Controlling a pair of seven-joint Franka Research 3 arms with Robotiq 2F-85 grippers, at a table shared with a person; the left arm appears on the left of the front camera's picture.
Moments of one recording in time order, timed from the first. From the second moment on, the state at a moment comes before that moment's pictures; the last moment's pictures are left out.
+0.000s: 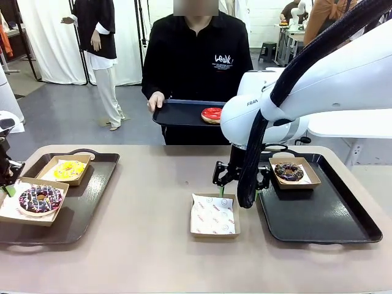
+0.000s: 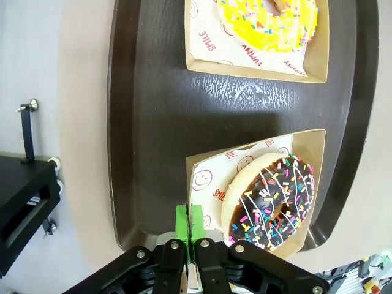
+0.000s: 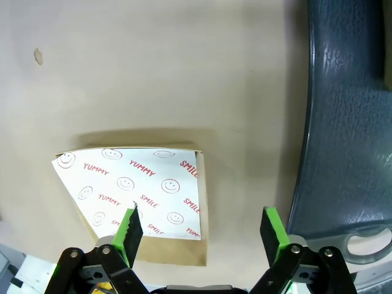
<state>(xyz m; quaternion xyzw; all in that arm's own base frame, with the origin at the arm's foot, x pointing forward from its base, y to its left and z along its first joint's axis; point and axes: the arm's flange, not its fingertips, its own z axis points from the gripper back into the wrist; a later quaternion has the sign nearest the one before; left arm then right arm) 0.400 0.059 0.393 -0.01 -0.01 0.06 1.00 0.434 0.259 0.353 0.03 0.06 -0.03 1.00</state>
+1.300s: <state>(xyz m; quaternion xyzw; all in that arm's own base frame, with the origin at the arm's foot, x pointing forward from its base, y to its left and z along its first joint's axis) 0.415 0.052 0.380 0.03 -0.01 0.01 1.00 0.398 0.267 0.322 0.05 0.06 -0.05 1.00</state>
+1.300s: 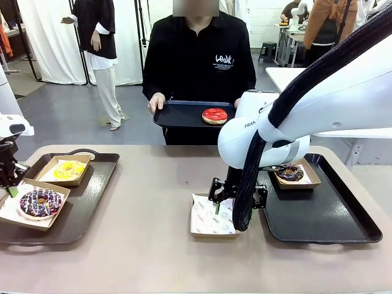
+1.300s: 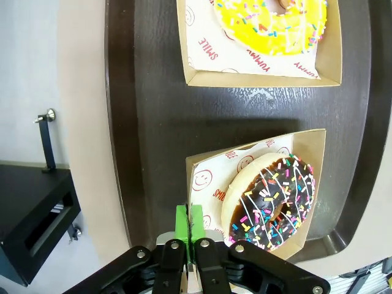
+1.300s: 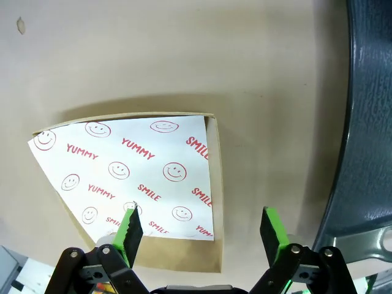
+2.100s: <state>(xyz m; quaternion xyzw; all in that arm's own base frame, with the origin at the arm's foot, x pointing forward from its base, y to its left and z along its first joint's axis) 0.419 0.052 0.368 0.03 0.00 0.02 1.00 0.399 0.268 0.322 0.05 0.05 -0.05 1.00</state>
